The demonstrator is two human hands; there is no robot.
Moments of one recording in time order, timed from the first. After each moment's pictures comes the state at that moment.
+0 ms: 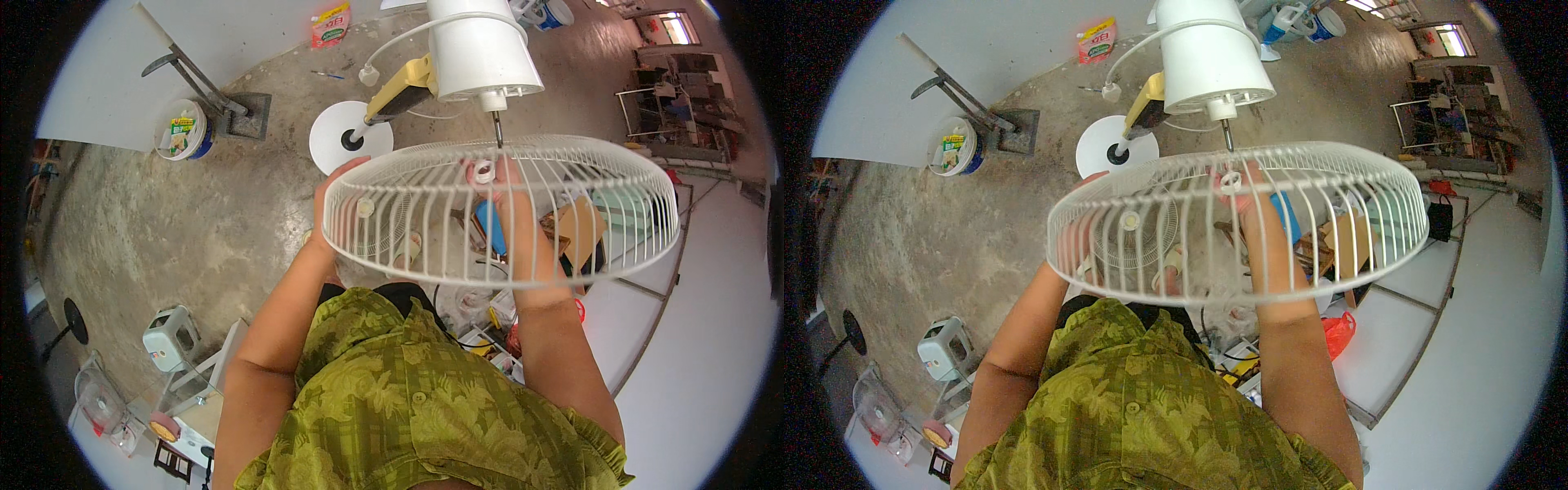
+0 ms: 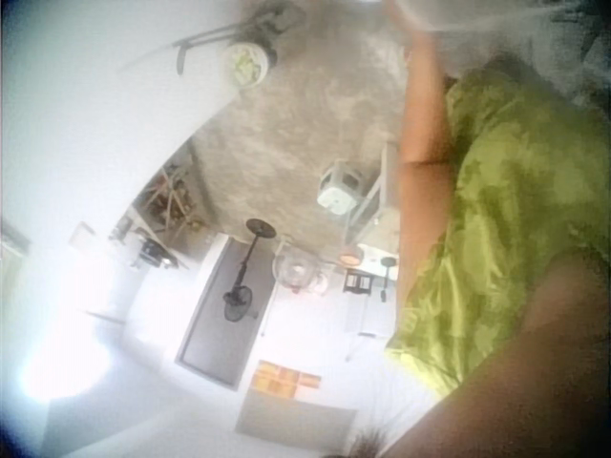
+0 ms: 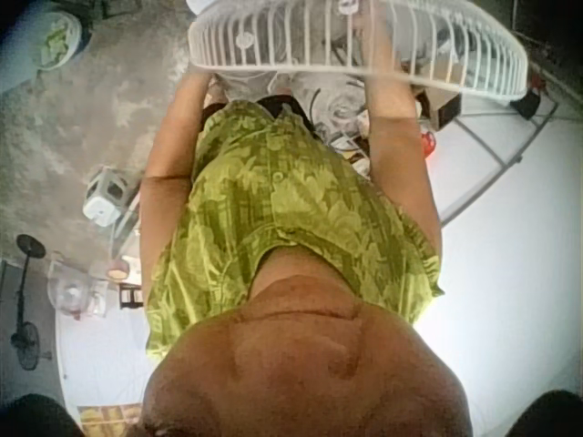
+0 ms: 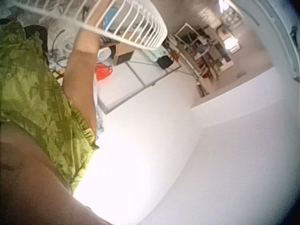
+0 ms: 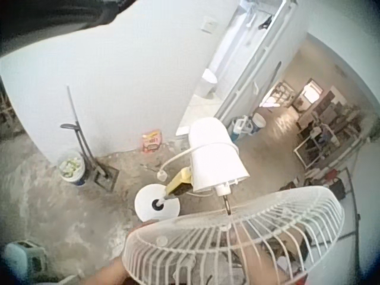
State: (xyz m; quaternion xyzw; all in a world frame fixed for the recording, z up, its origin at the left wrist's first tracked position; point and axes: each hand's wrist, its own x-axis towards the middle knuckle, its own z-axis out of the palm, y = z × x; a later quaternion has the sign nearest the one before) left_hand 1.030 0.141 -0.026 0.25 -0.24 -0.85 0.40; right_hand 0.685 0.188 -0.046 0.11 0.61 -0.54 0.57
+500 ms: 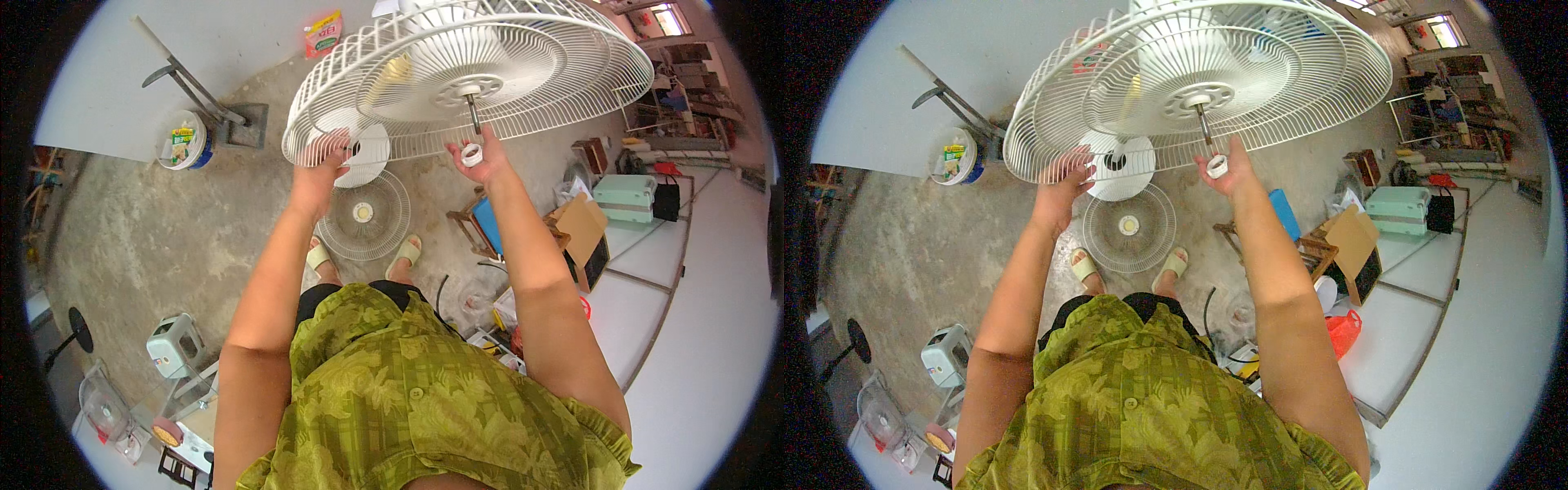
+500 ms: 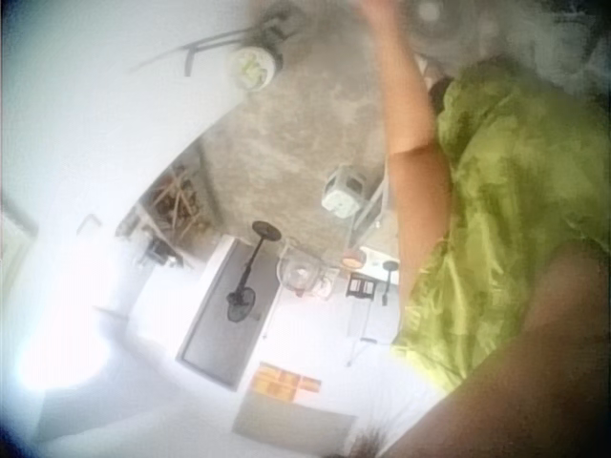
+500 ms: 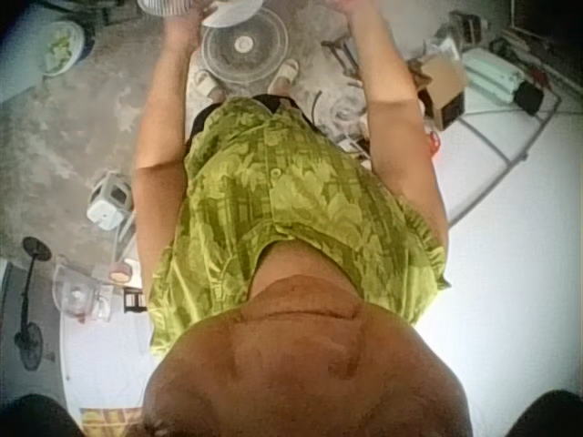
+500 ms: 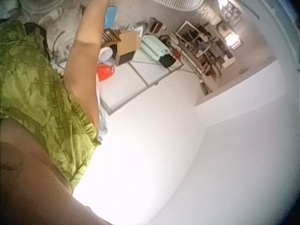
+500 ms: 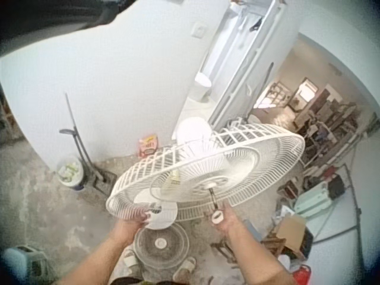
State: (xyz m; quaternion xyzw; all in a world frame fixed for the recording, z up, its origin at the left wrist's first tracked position) left_hand 1.026 0.101 -0.022 0.43 -0.36 -0.74 0.36; right_hand 0.704 0.152 -0.023 0.18 0.58 -0.54 0.58
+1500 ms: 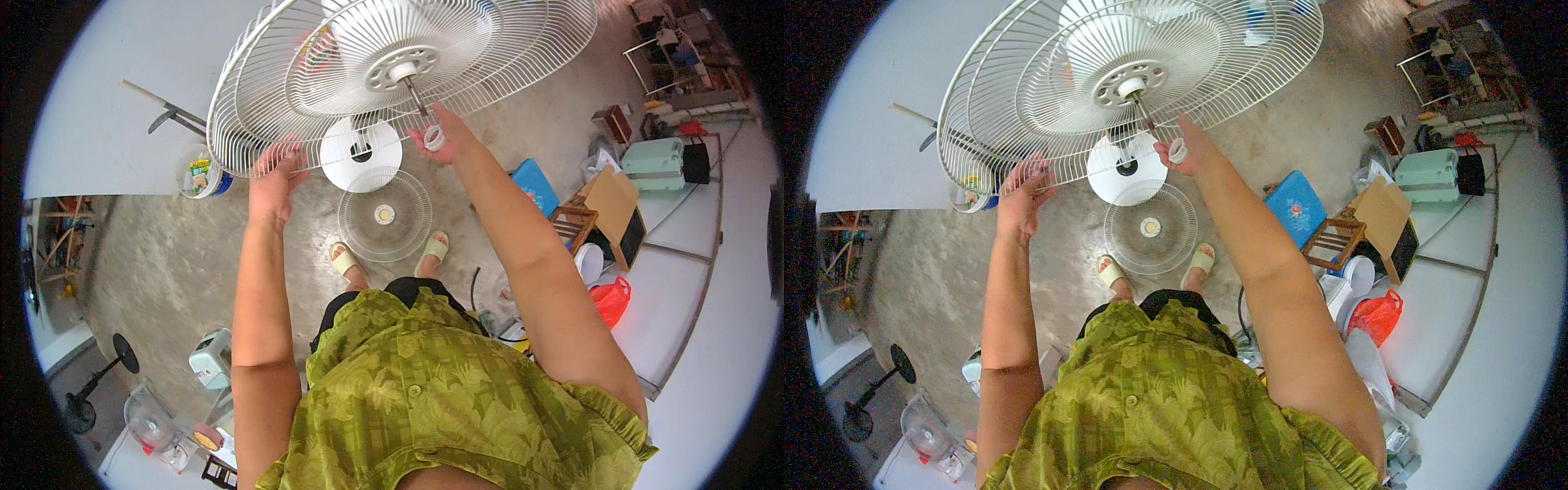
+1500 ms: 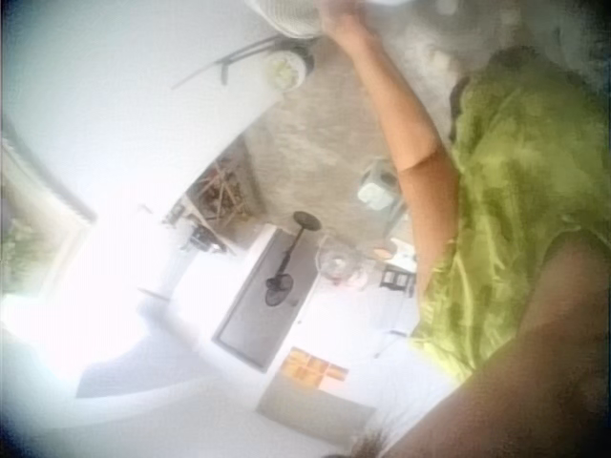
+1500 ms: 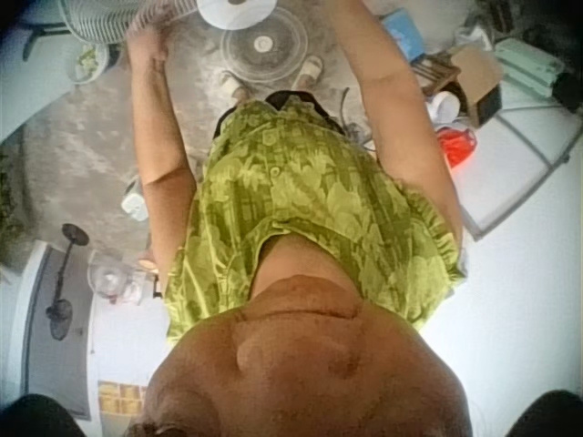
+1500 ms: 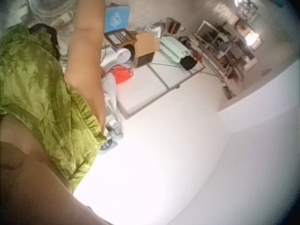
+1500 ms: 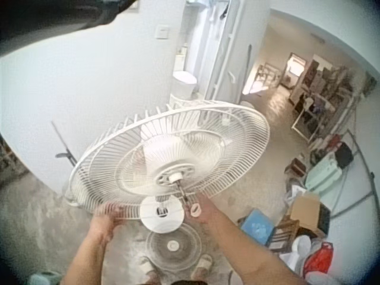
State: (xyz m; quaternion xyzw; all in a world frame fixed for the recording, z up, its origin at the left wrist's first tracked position) left_hand 1.036 0.085 0.029 0.52 -0.39 -0.68 0.35; right_hand 0.727 0.132 -0.032 0.09 0.54 -0.52 0.65
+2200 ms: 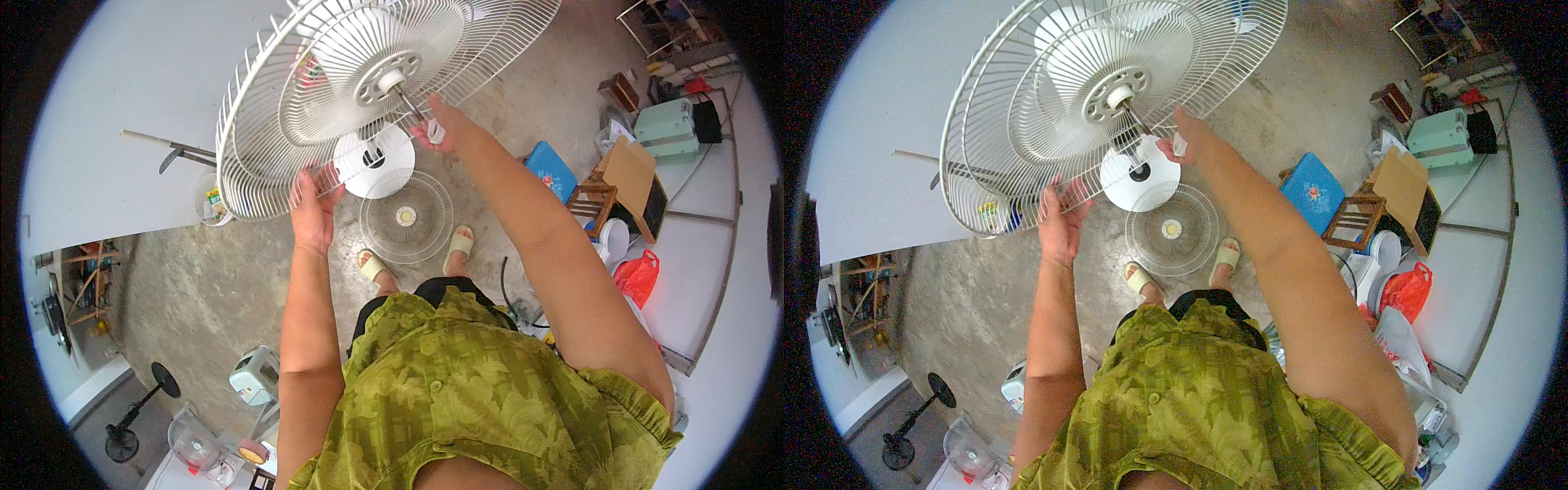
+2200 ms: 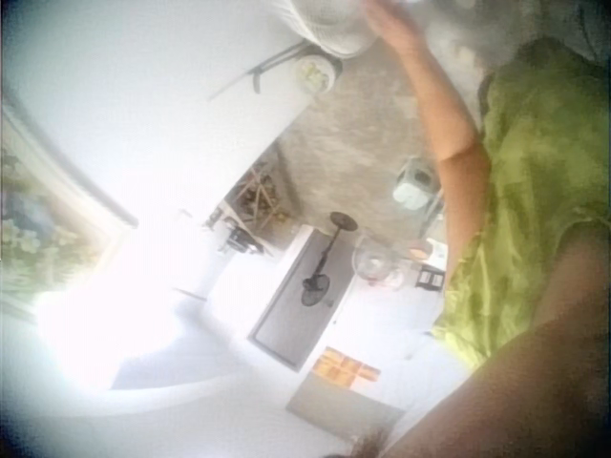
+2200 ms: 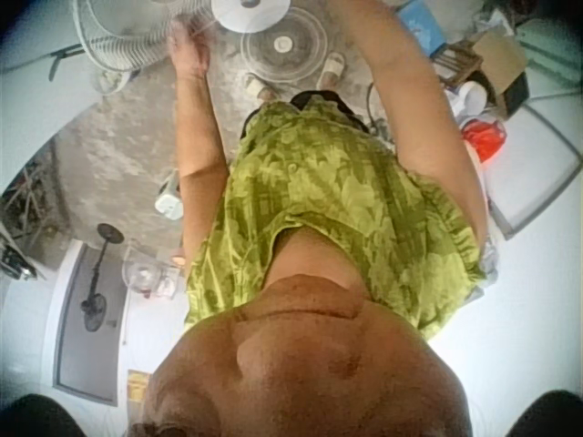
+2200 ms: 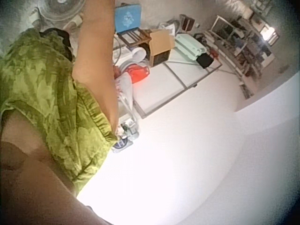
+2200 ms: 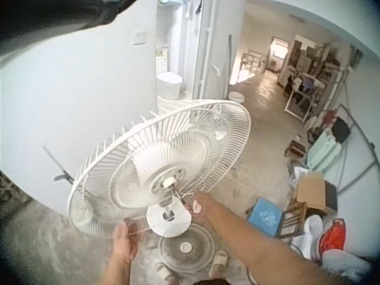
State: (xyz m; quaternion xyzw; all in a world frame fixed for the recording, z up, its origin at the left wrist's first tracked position) left_hand 1.011 0.111 0.000 0.41 -0.29 -0.75 0.44; right_hand 0.724 0.116 -0.026 0.04 0.63 -0.48 0.61
